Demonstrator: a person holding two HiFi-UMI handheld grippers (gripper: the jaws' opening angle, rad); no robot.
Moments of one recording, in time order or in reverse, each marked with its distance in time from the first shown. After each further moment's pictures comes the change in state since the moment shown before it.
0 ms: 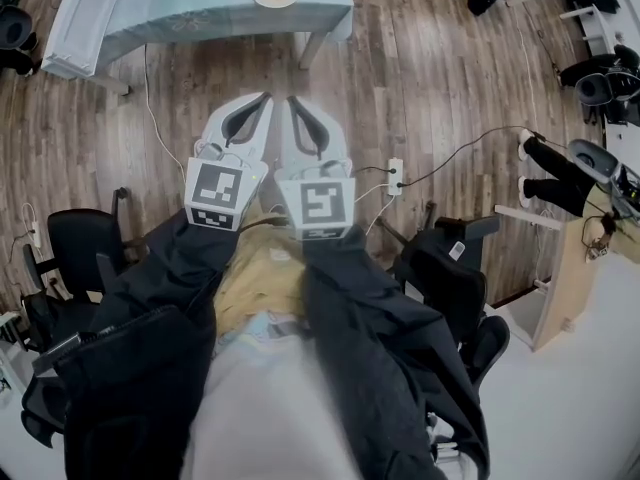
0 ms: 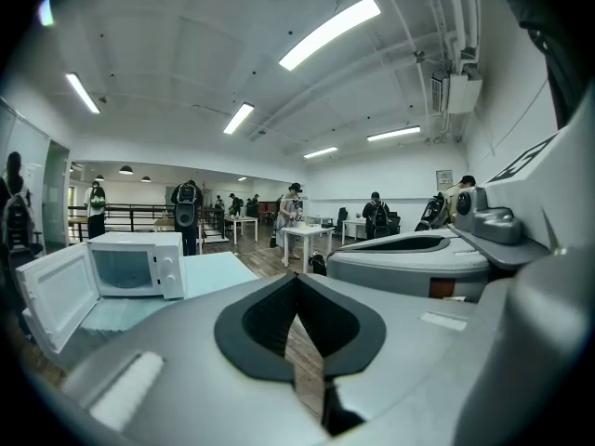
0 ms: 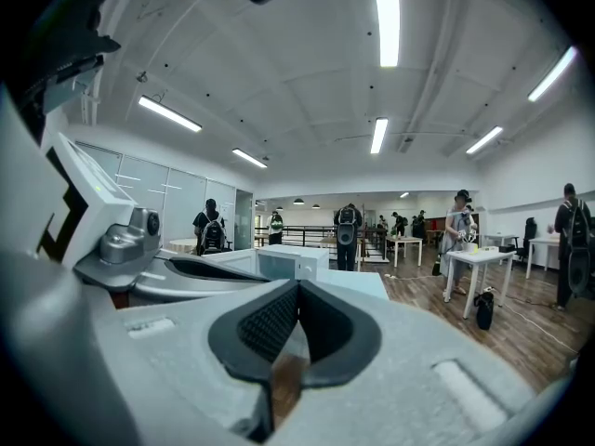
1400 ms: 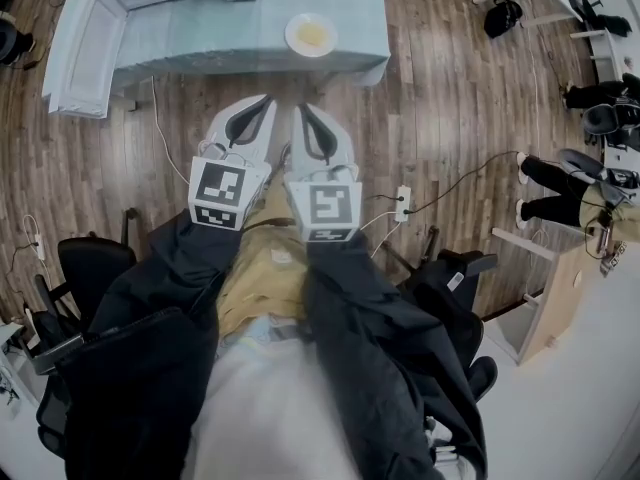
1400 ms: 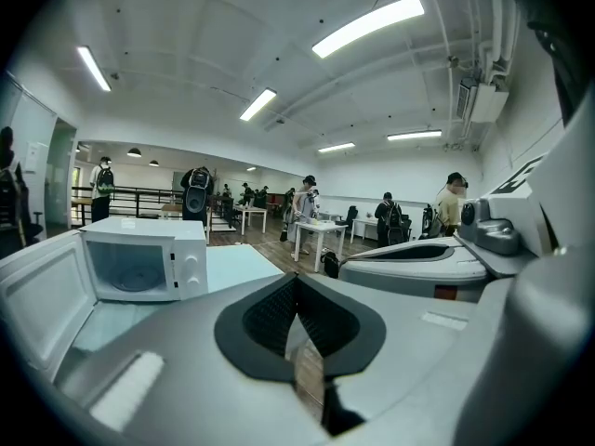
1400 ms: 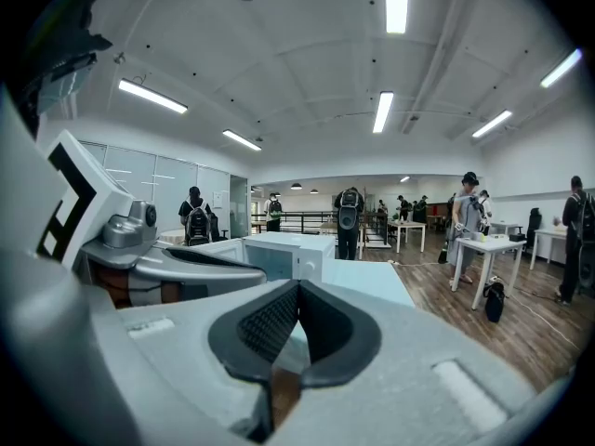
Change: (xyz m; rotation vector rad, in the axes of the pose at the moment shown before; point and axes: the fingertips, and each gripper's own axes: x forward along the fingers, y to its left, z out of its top) left arm 0.094 0.184 0.003 -0.088 0.046 0.006; right arm 0.201 -0.003 0.003 0.026 0.093 -0.010
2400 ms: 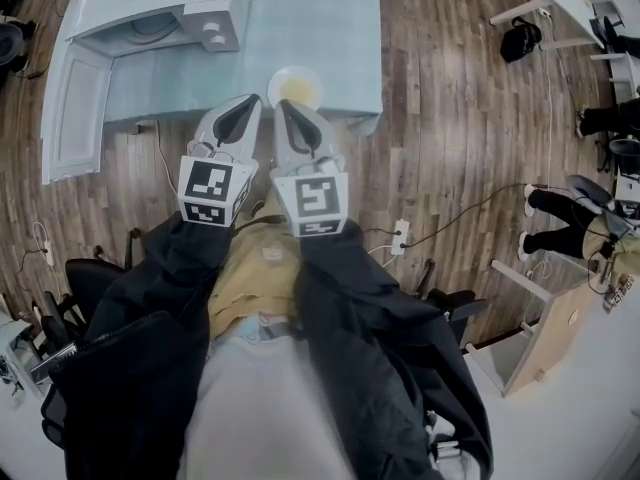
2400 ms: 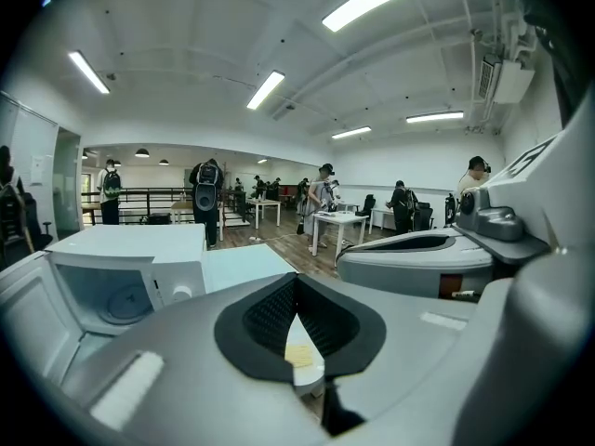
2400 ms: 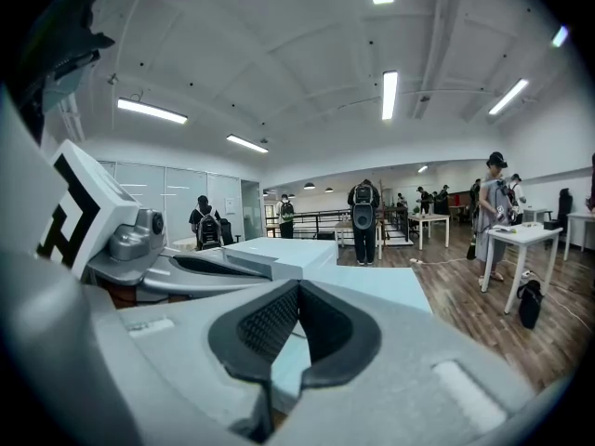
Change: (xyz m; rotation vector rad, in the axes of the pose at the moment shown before) left arm 0.156 0.077 0.032 0.004 0.061 0.090; right arm 0.152 -0.091 0.023 0.033 0.001 0.141
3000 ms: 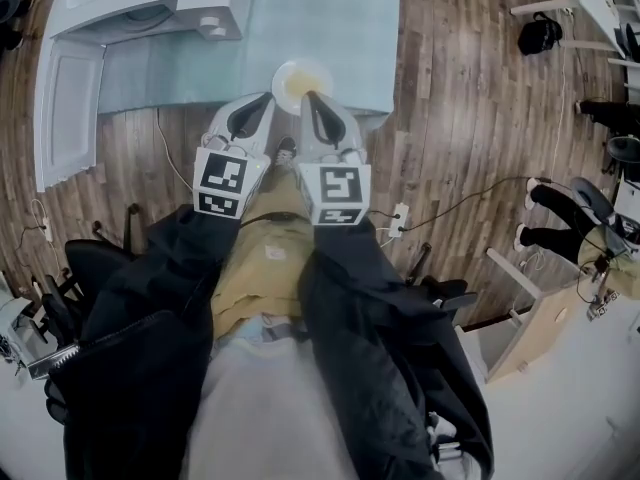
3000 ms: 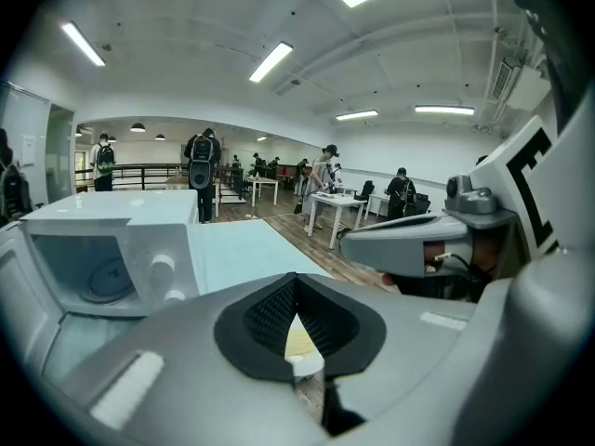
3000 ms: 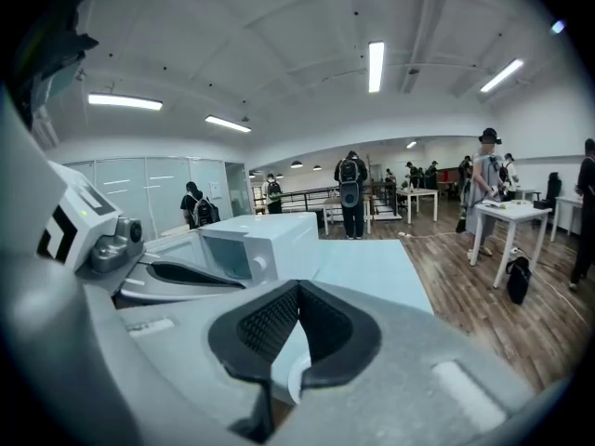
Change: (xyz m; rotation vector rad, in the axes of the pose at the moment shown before) left arm 0.053 0.017 -0.047 -0.041 0.148 -0.029; right arm 0.040 -0.058 -0.043 0.075 0.160 -0.059
